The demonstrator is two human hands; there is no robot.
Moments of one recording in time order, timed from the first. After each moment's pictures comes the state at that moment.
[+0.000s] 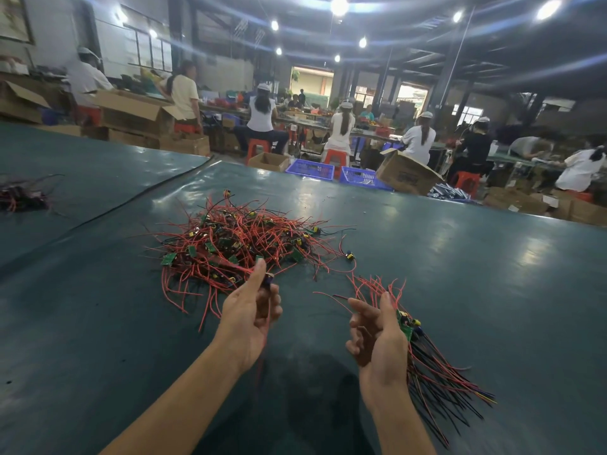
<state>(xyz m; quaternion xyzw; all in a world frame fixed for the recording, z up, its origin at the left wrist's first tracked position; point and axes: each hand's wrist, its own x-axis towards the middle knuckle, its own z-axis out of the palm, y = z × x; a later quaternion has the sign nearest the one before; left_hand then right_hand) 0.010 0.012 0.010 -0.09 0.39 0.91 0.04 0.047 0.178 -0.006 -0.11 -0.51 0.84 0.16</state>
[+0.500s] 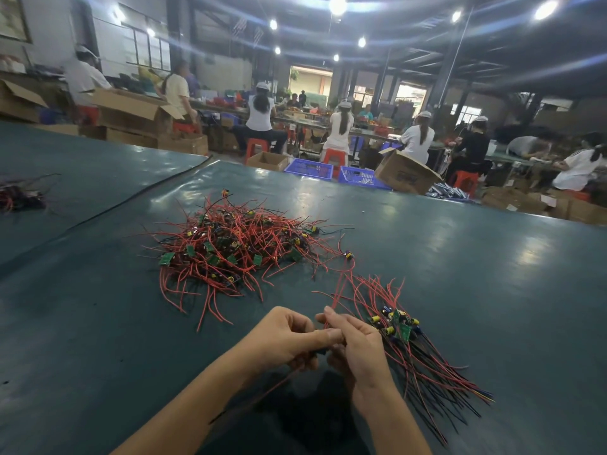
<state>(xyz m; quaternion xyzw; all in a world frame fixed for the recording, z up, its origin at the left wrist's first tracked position) 0.030 0.027 0.004 0.18 0.72 0.65 0.18 0.052 0.166 -0.008 -0.11 -0.63 0.77 0.04</state>
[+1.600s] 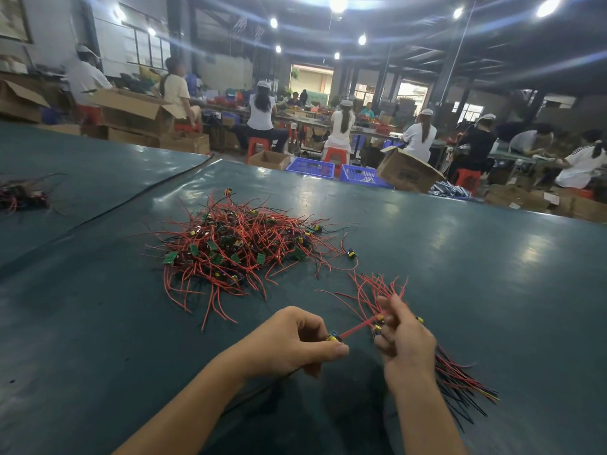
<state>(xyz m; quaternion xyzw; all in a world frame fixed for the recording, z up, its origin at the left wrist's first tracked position) 0.028 0.023 0.002 0.28 0.77 0.55 0.15 0.037 0.204 0.003 -0.24 -0.48 0.82 0.20</state>
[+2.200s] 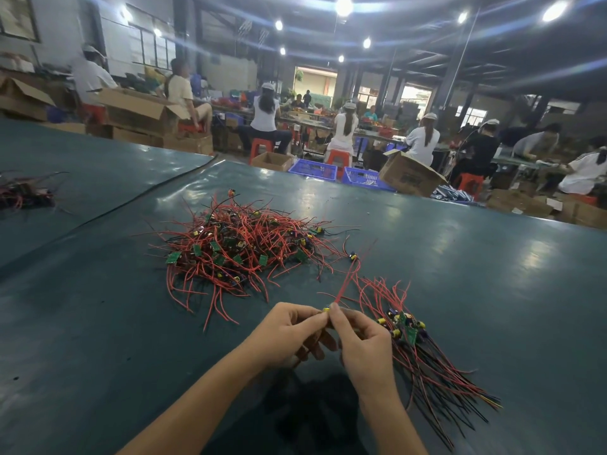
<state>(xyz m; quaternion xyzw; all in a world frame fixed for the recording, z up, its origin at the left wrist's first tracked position) 0.026 0.027 0.007 0.19 0.72 0.65 0.12 0.050 0.160 -0.011 -0.05 -0.70 0.69 0.19</state>
